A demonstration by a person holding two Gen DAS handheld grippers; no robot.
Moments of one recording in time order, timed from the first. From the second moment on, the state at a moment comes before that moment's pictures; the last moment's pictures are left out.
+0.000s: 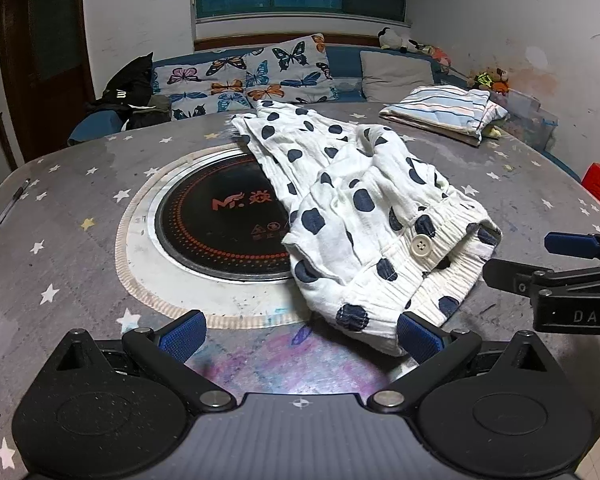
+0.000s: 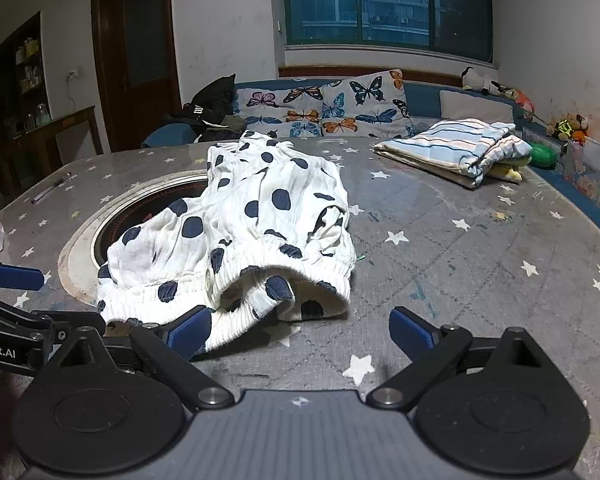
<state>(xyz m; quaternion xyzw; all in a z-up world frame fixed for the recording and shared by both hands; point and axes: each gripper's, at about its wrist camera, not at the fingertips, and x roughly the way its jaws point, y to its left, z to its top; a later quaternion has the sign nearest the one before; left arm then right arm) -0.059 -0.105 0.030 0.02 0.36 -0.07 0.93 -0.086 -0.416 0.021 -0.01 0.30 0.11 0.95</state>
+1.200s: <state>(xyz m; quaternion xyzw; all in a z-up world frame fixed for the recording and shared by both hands) -0.032 -0.105 0.033 0.01 0.36 -0.08 0.93 -0.064 -0.422 0.024 0.00 0.31 0.10 0.95</state>
